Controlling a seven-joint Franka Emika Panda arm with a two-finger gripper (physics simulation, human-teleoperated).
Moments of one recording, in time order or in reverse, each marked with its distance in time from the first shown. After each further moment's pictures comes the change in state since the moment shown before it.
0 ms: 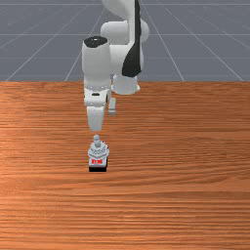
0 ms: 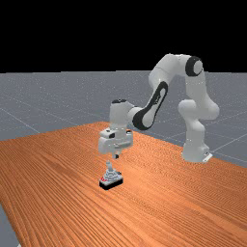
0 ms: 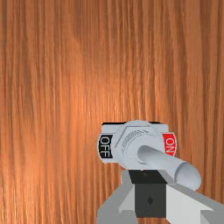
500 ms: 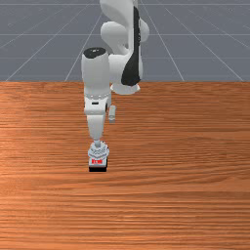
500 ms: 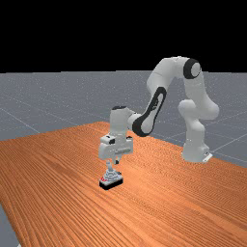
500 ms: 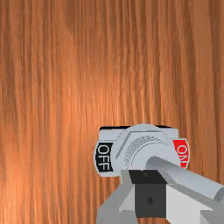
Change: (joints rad) arm -0.032 0.059 0.035 -0.013 0.067 0.090 -0.051
